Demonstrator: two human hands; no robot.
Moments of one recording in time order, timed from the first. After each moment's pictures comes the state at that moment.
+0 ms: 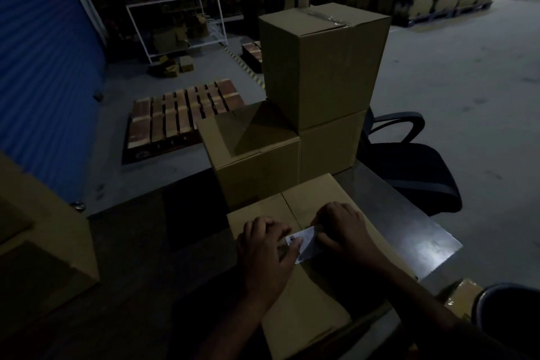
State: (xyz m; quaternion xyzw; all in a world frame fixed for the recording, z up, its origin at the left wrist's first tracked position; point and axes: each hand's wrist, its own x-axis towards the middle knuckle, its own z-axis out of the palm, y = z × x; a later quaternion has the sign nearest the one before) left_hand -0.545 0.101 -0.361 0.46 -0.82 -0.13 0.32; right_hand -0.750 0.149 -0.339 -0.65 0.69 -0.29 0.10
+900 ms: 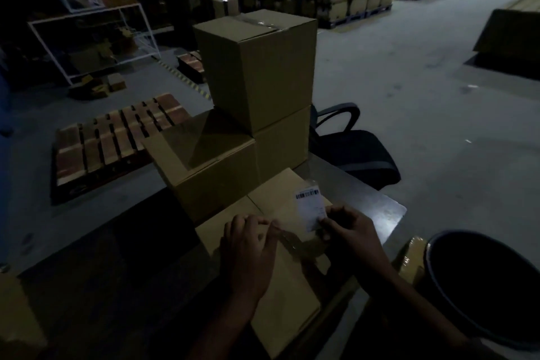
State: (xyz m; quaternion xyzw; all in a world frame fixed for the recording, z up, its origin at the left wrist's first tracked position) left_hand -0.556 0.105 -0.335 0.42 -0.83 -0.23 0.30; right_hand -0.731 0.230 -0.308 -0.27 0.65 -0.63 0.32
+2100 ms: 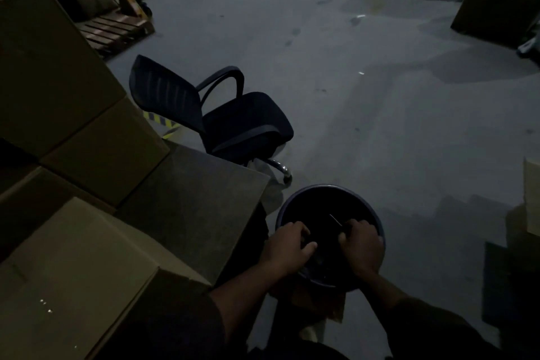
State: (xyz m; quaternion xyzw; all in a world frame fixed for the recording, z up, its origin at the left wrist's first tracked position) left_hand -0.896 0.339 -0.442 0.18 -0.93 -0.29 -0.11; right_hand -0.991 0.501 -0.503 -0.06 0.99 -0.15 0.05
